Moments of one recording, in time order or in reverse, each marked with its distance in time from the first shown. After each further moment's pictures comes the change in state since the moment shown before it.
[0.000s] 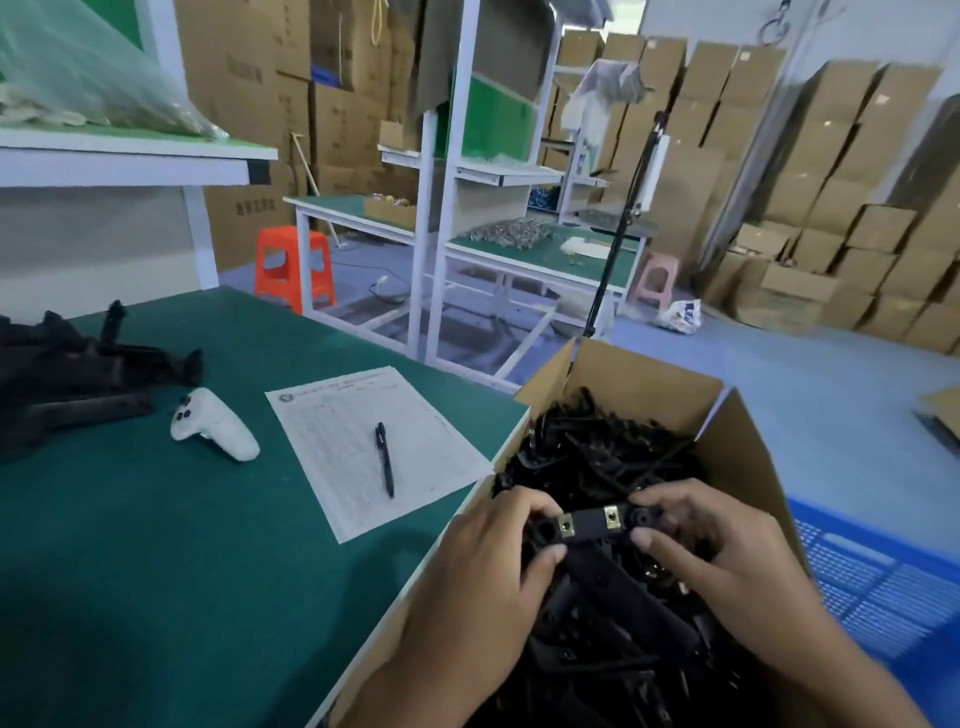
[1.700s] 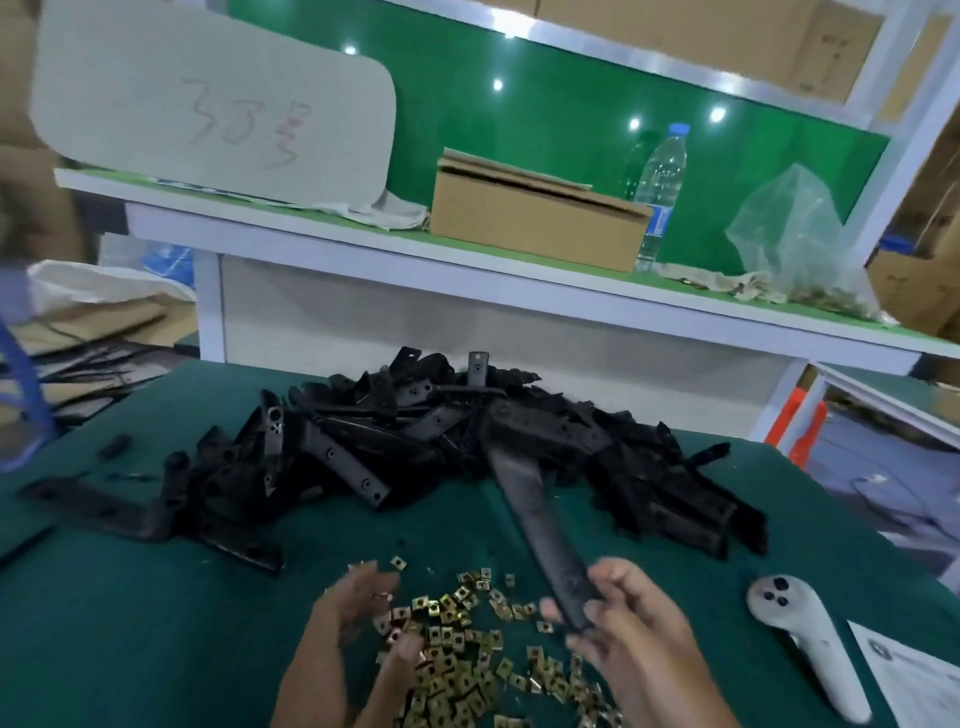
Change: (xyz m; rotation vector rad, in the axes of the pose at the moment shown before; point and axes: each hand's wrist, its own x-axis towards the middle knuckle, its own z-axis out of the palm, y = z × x) left_hand -0.250 -0.139 -0.311 -0.128 1.323 -0.608; right_hand 0.087 -0.335 0.382 1.273 -1.084 0.279
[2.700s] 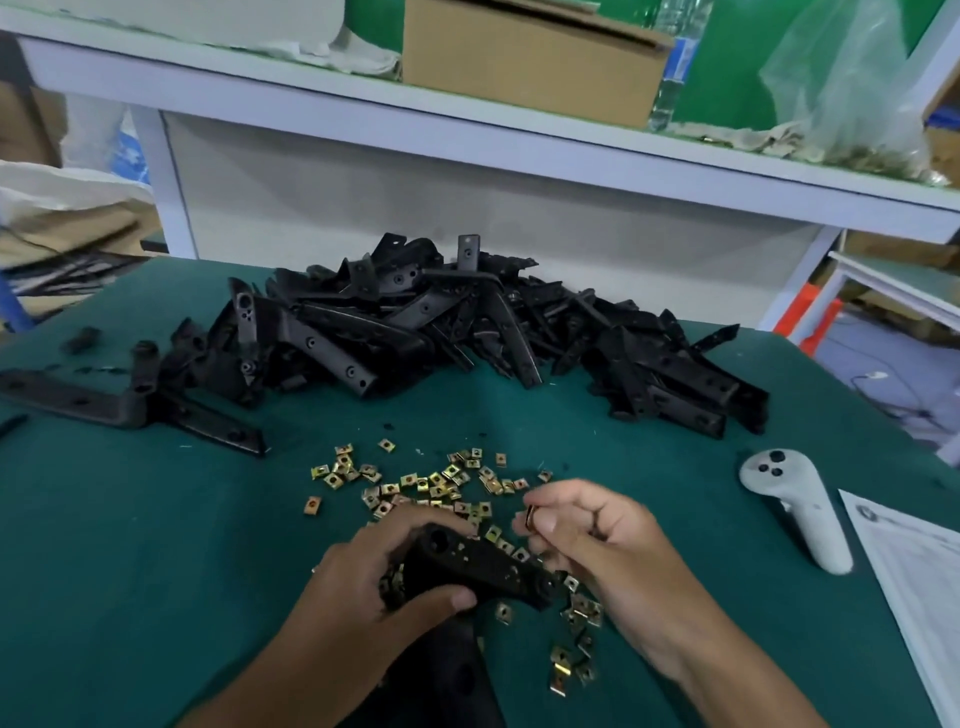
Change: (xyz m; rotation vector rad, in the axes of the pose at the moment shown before) left_hand -0.016 -0.002 -0.010 0.381 -0.546 0.087; right_hand -0.019 0.020 -0.006 -0.517 -0.216 -0.055
